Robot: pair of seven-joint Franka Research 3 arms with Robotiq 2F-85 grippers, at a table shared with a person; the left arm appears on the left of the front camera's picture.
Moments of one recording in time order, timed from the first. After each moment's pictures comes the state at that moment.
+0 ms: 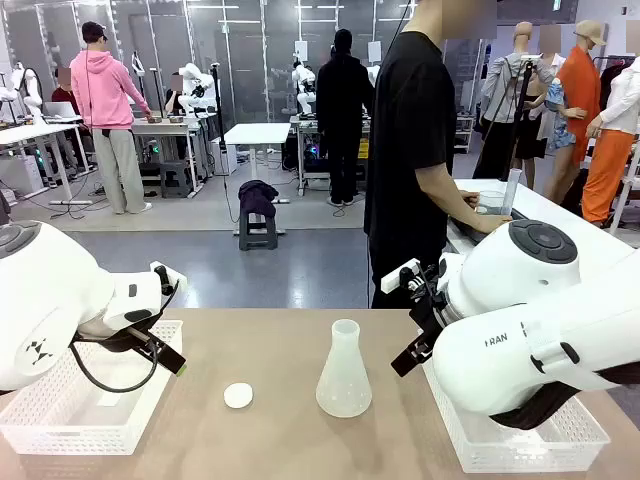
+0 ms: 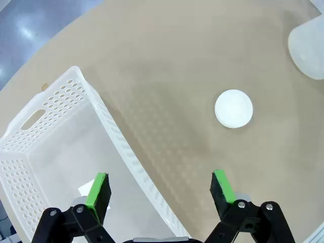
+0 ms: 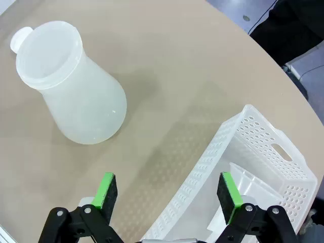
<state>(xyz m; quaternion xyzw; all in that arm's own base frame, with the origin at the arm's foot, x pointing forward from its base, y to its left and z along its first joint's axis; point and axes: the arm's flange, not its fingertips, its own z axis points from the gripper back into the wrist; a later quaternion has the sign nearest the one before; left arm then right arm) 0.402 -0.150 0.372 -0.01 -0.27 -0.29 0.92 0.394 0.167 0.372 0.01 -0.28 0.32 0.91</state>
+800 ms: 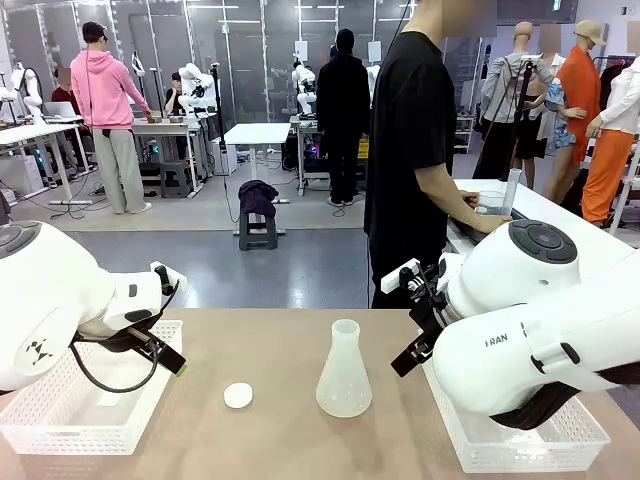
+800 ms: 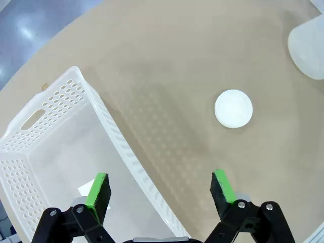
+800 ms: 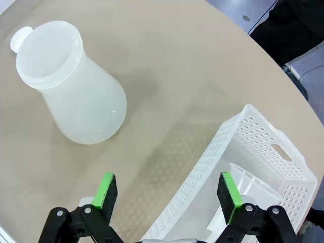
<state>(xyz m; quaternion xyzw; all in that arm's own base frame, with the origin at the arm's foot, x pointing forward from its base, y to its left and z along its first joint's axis) 0.402 -0.150 0.372 -0.01 -0.27 -0.29 0.92 0.394 0.167 0.372 0.01 -0.28 0.32 0.91</state>
